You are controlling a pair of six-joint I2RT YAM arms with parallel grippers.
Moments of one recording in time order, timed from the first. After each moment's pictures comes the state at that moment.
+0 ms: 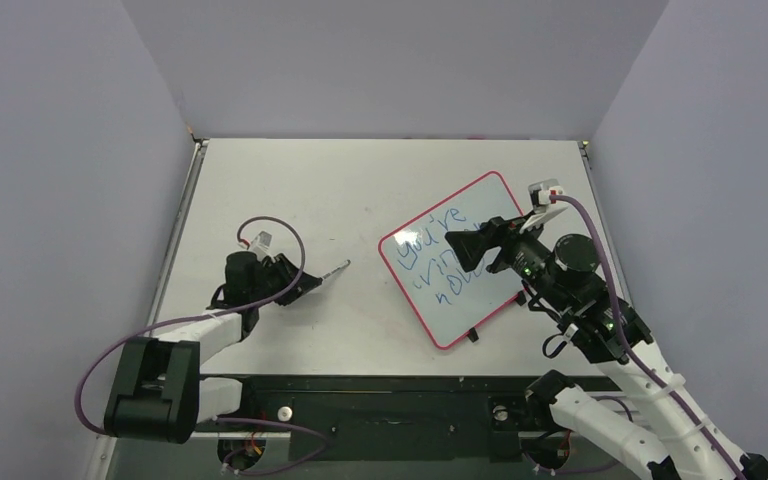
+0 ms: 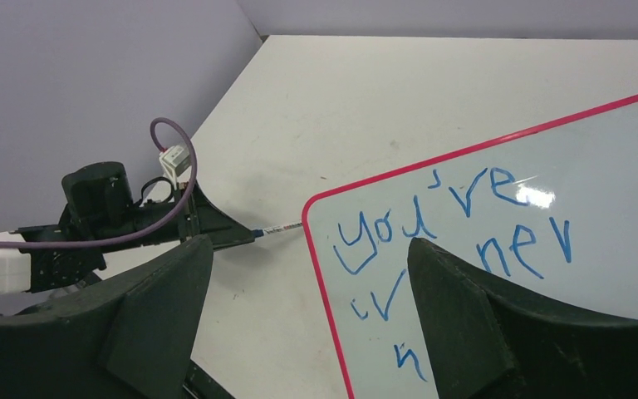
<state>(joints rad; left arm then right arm) -0.10 1.22 0.32 0.32 0.47 -0.80 0.60 0.72 0.96 -0.34 -0.02 0.41</state>
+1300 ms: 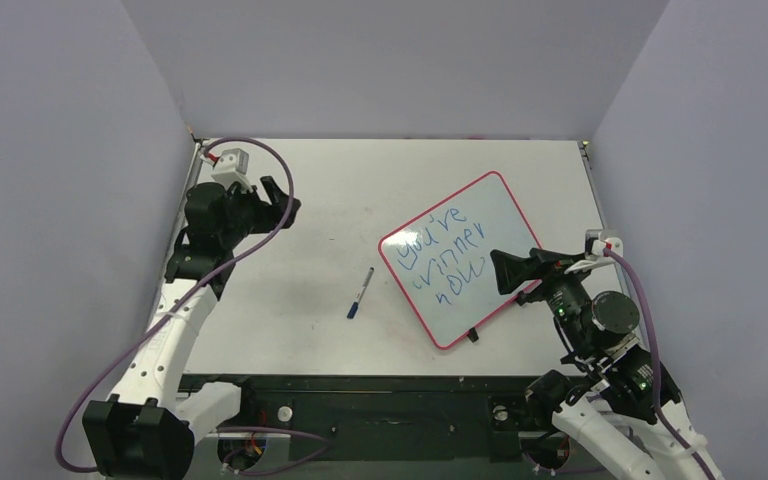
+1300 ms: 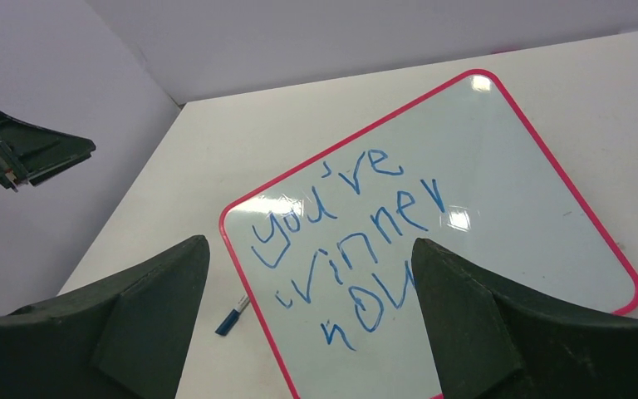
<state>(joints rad) -0.12 1.05 0.94 -0.19 0.21 -0.37 0.60 0.39 0.78 -0.43 0.24 0.41</state>
